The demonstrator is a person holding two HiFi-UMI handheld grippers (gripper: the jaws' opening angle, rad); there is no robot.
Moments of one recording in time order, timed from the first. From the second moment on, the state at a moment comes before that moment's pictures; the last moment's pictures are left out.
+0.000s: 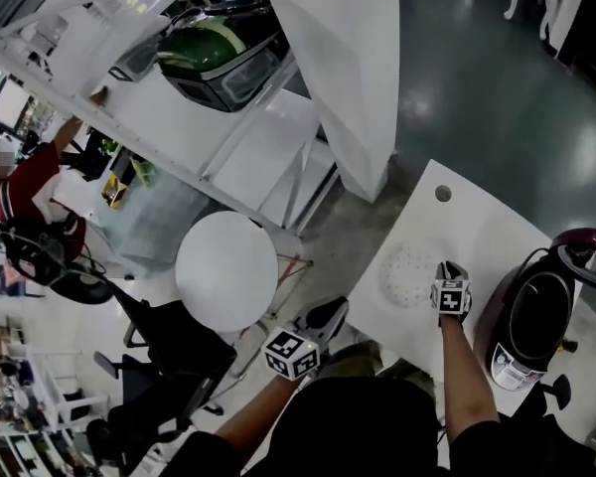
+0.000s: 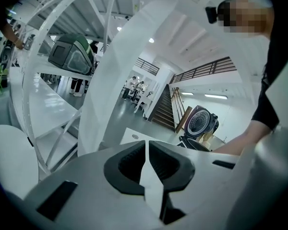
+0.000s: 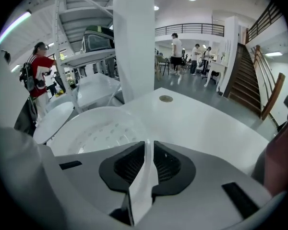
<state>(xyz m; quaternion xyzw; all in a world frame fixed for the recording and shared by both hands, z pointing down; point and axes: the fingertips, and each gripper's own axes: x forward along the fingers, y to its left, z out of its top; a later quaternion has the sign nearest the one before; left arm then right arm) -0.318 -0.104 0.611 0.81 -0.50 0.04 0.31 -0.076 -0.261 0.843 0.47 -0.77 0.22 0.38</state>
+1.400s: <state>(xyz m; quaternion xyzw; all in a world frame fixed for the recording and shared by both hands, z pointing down) 0.071 -0.183 0.568 0.92 -0.30 0.05 0.25 0.272 -0.154 0.557 0.66 -0.71 0.19 0.16</state>
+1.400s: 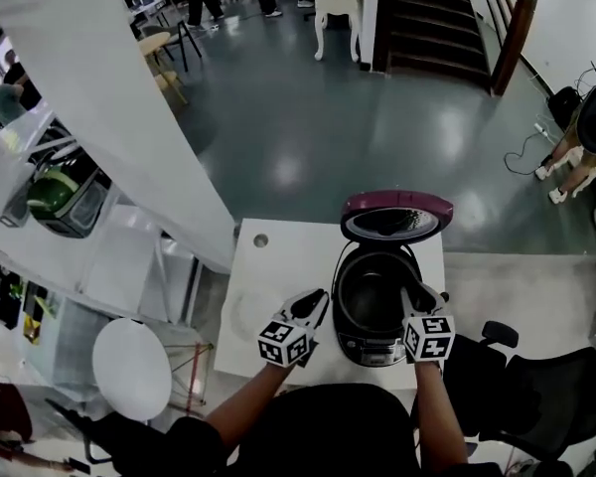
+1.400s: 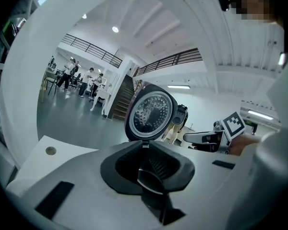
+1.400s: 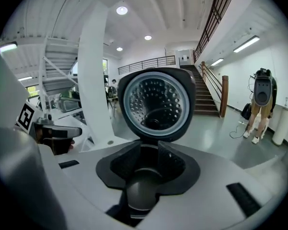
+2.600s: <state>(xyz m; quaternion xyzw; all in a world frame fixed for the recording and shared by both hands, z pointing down) 0.174 -0.255 0.691 0.89 -0.29 0.31 0.15 0.327 -0.225 0.701 0.51 -0.75 0.16 0.40</state>
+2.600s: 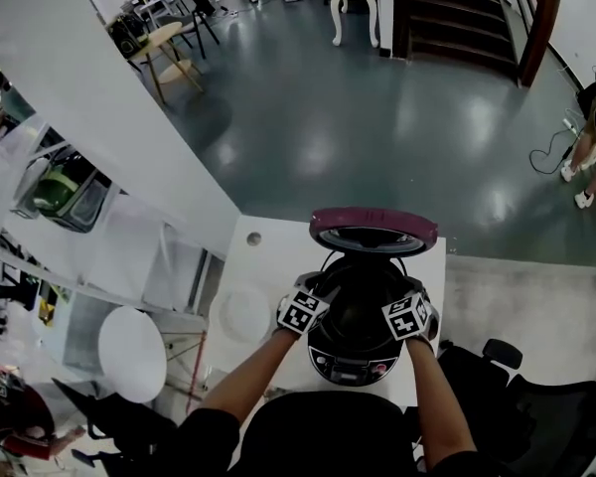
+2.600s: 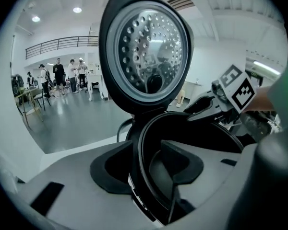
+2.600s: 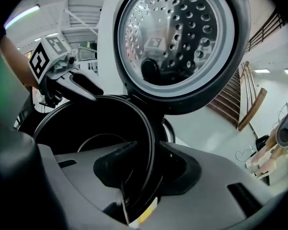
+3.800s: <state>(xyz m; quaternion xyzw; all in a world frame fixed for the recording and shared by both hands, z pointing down) 0.175 -0.261 0.678 0.85 -0.33 0.38 0.10 0.331 -0.225 0.676 0.55 -0.75 0.14 0.35</state>
